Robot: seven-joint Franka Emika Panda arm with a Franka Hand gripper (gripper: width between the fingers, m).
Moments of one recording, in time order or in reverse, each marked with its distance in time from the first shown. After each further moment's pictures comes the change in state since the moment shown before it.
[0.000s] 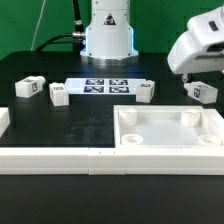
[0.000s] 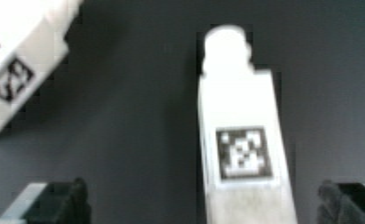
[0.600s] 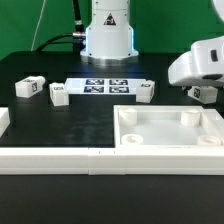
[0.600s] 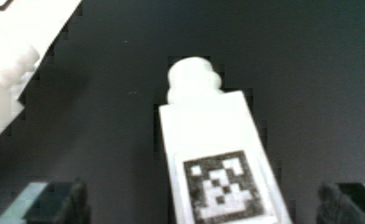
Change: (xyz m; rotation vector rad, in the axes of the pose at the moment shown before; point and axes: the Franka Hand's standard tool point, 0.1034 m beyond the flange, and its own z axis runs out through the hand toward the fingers) arm 0.008 -0.006 0.029 0.060 -0.148 0.131
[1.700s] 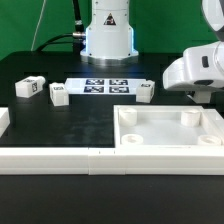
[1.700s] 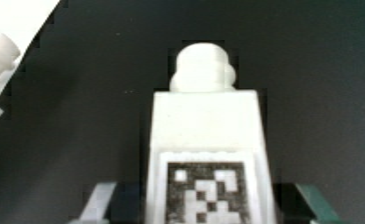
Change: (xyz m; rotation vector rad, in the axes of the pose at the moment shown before) arm 0.003 0.000 0.012 0.003 0.022 -0.001
